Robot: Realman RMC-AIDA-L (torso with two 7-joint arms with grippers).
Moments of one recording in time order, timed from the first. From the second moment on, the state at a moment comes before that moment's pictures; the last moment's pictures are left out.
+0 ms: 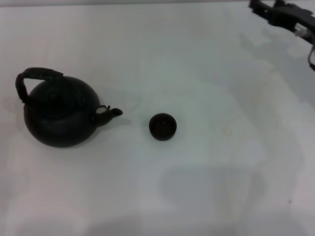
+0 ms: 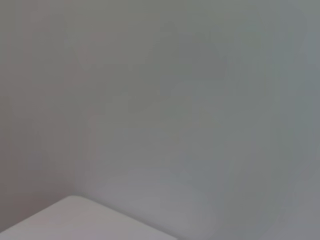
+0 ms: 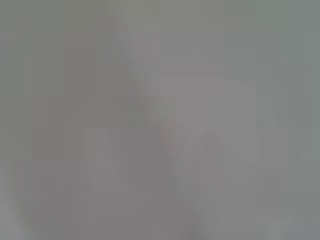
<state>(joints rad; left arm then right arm) -0.15 -2.07 0.23 0.07 1.21 1.35 -0.74 0.32 2.01 -1.53 -0.78 2.32 0.53 -1.75</state>
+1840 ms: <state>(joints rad) -0.19 -2.08 0.37 -0.06 1.28 1.42 -0.61 0.41 2.02 -1.27 -0.29 2.78 0.81 -2.41</state>
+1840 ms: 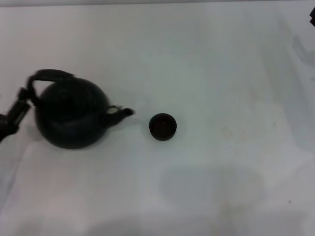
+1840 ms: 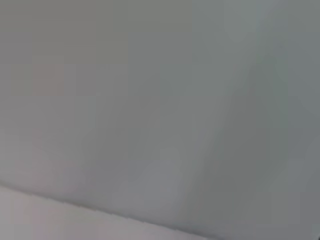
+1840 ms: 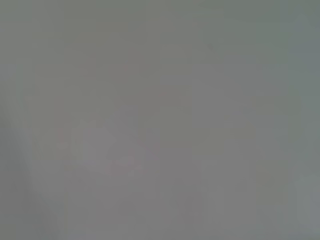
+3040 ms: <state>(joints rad) -0.19 -2.08 0.50 -0.11 1.30 1.54 -0.50 0.43 2.02 -1.18 -0.25 2.78 0.81 -2.42</state>
